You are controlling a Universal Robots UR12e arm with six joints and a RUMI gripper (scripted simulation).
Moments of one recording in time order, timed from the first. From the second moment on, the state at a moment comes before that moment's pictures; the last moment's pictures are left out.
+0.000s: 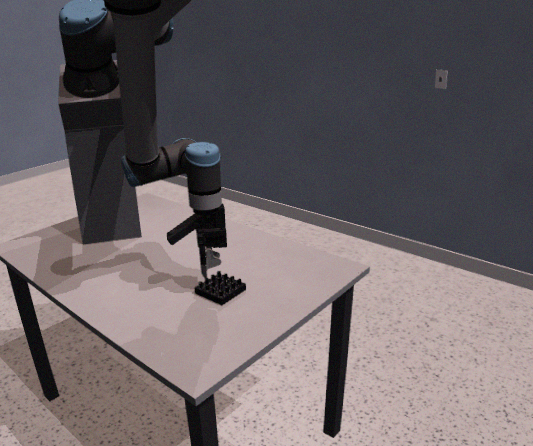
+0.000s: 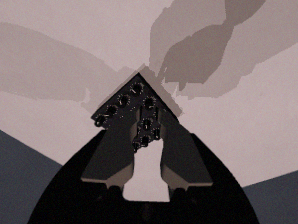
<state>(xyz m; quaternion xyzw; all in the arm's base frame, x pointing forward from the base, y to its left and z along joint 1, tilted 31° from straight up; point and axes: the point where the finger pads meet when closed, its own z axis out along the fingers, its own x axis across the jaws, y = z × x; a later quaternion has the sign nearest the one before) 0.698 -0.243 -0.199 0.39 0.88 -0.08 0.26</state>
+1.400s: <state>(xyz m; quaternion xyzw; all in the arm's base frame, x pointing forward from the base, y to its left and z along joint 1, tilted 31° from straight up) 0.703 -0.247 -0.211 0.39 0.88 -0.08 0.26</state>
